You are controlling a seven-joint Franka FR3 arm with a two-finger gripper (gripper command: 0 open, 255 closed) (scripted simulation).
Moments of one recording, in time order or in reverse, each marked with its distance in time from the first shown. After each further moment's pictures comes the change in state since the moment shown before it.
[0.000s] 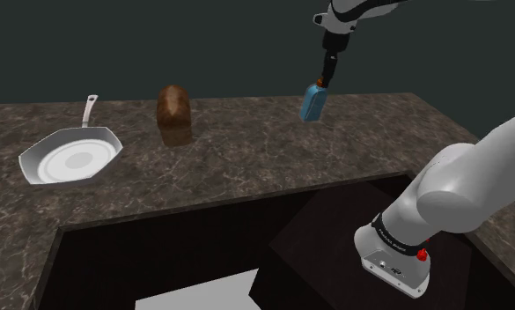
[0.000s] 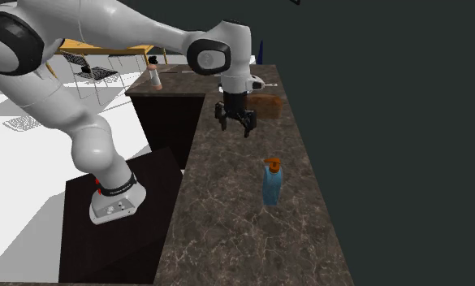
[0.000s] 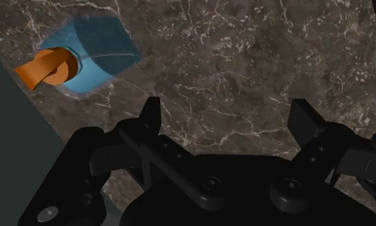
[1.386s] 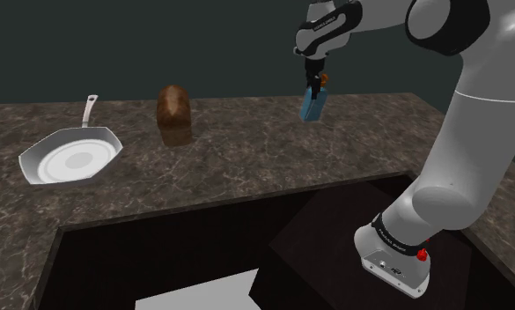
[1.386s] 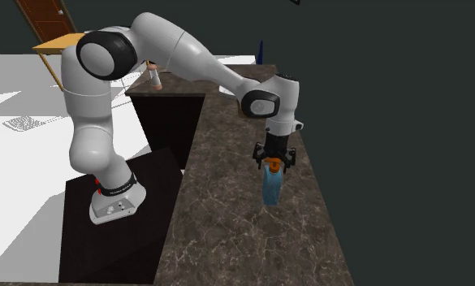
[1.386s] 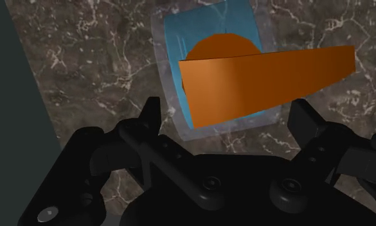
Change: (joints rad) arm -0.091 0.570 -0.071 0.323 0.076 0.189 -0.438
